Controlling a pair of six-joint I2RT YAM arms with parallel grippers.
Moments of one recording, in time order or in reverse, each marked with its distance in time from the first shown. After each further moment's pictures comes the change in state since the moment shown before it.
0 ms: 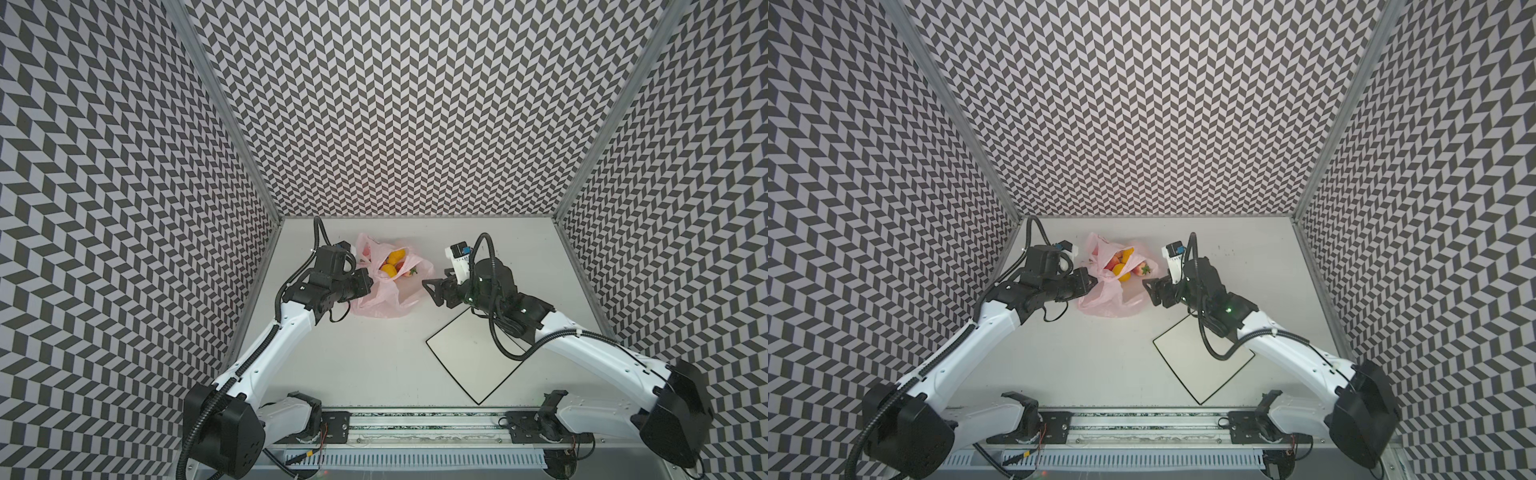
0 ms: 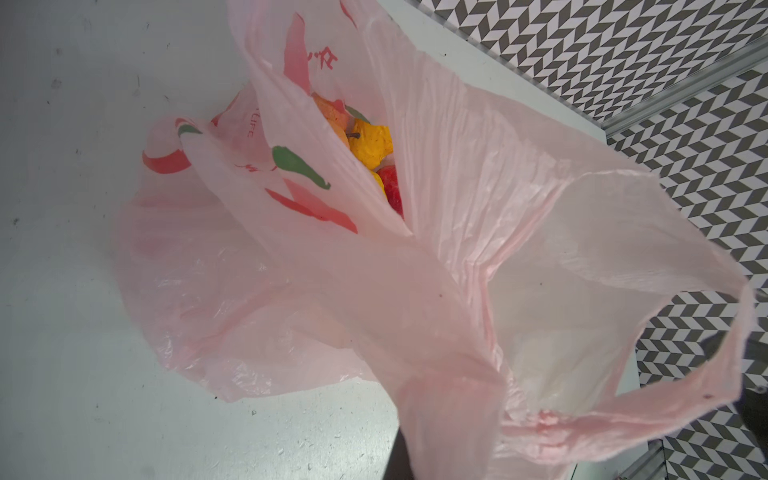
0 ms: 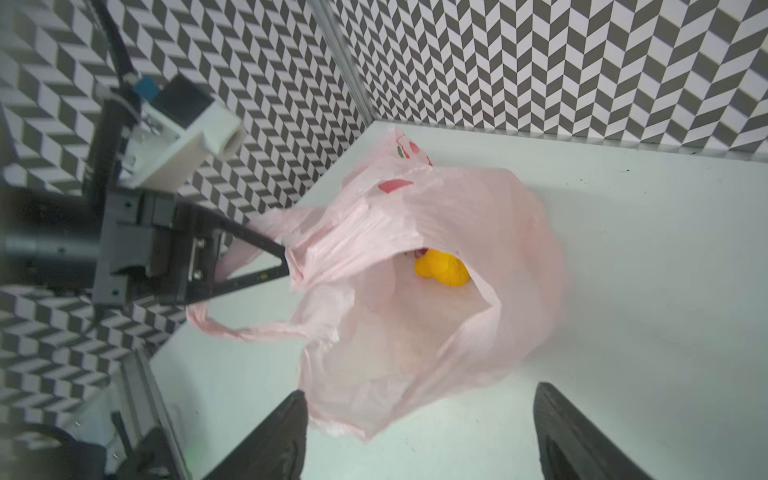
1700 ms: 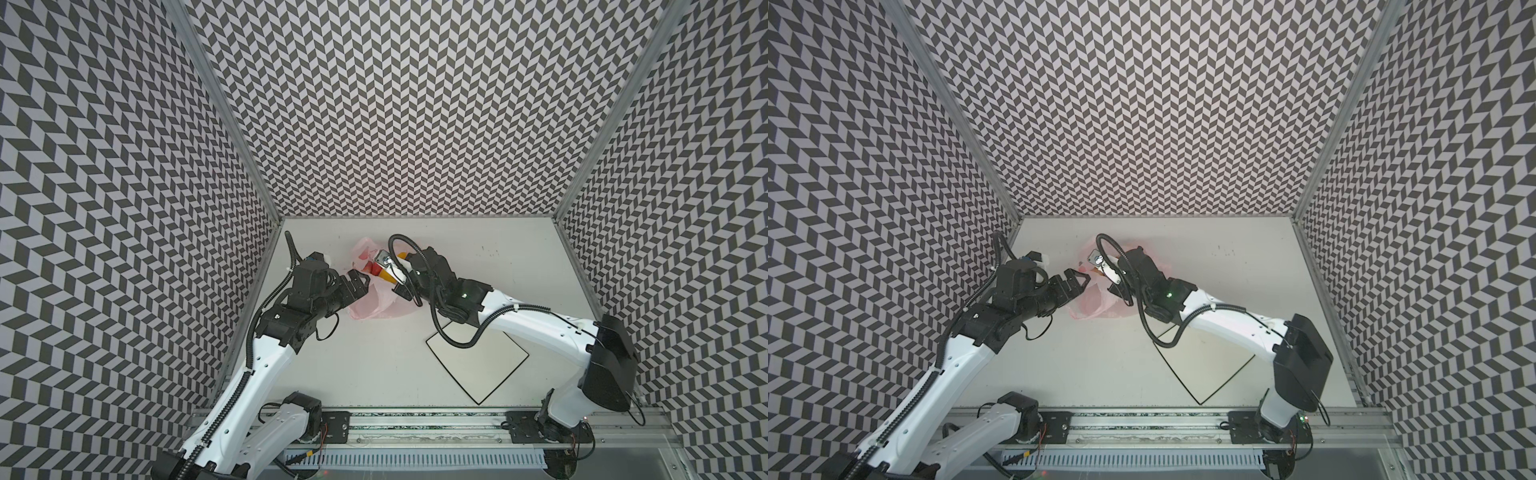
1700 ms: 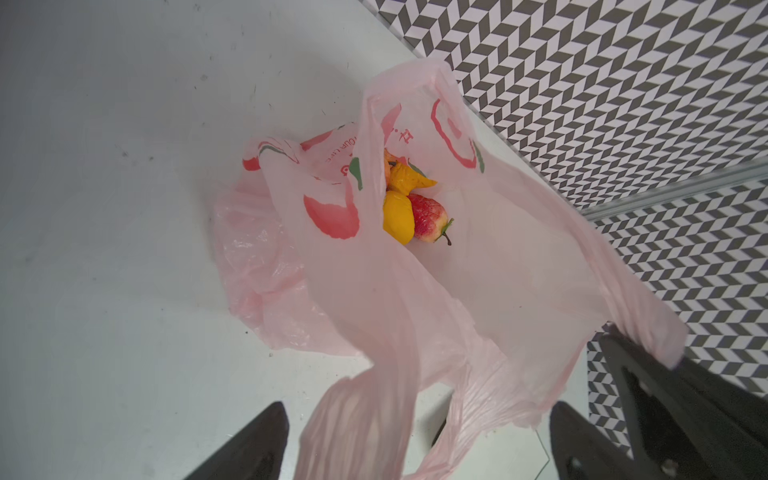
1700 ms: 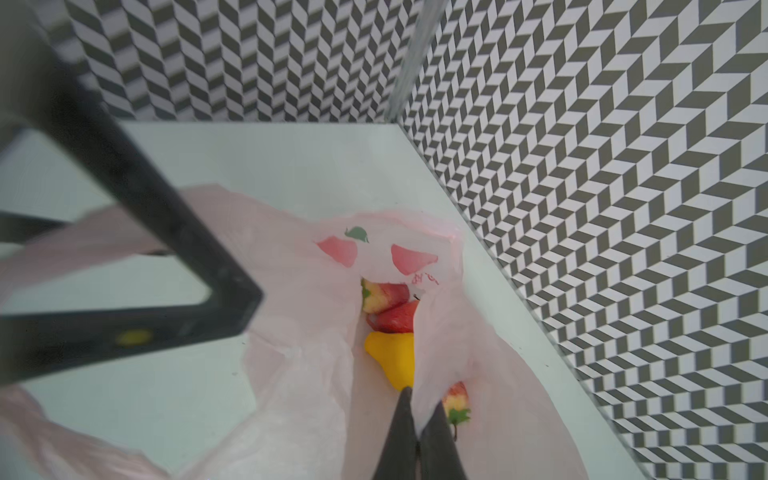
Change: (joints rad) left arm 0.000 -0.258 -0.061 -0.088 -0.105 -0.271; right arm 0.235 0.393 0.376 0.075 0.221 -0.587
